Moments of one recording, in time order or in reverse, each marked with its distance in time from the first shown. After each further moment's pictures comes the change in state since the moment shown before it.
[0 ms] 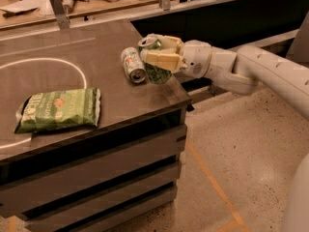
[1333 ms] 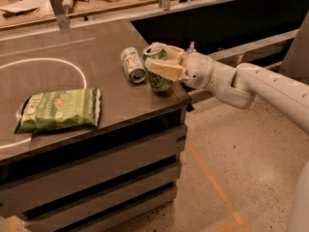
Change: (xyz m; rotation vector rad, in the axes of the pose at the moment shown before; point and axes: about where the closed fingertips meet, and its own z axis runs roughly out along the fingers) arm 0.021 0.004 -0.015 0.012 -0.089 -0.009
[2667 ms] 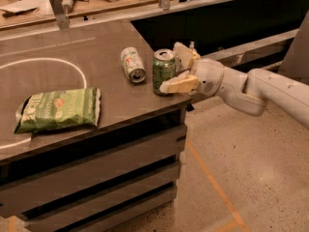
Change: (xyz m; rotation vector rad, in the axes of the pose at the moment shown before) arm 0.006 0.005 -0.026 0.053 0.041 0.022
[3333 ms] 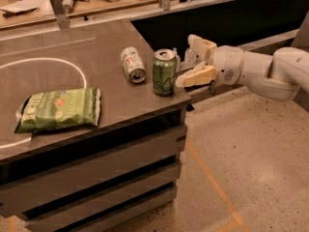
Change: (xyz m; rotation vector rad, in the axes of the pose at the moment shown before) arm -0.027 -0.007 -0.034 0.028 0.187 -0.047
